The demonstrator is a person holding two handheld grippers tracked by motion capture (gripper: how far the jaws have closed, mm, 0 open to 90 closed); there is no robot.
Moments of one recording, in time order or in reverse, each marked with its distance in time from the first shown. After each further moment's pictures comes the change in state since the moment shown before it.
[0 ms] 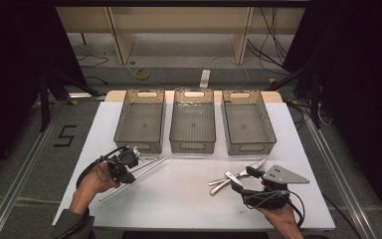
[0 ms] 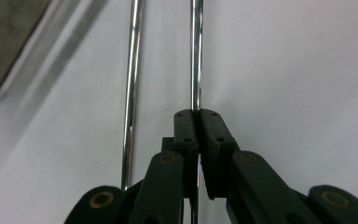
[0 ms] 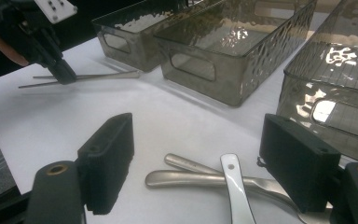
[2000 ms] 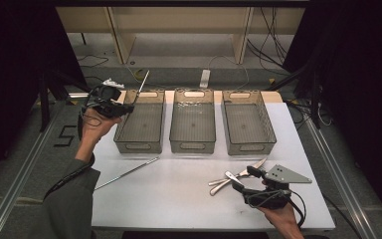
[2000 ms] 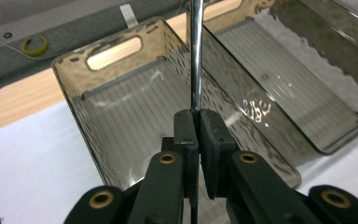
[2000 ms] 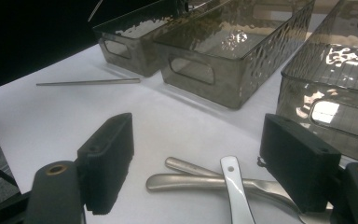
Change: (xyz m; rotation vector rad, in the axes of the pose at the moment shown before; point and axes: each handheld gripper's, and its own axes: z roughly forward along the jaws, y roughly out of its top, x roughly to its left) left arm 0.112 0.055 -0.087 -0.580 0.169 -0.356; right arm -0.003 -0.001 -0.001 -0.015 0.009 0.027
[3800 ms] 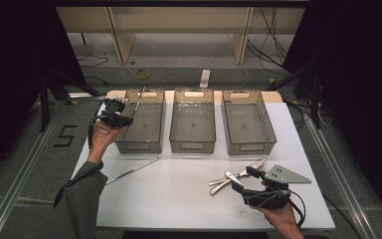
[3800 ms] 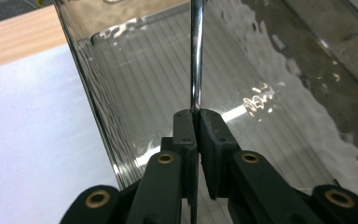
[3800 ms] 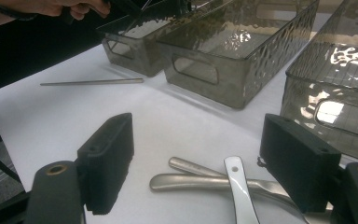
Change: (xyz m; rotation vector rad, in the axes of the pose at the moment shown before) left arm 0.020 -0.043 0.064 0.122 0.088 -0.098; right arm 0.001 0.000 0.000 0.000 0.012 0.001
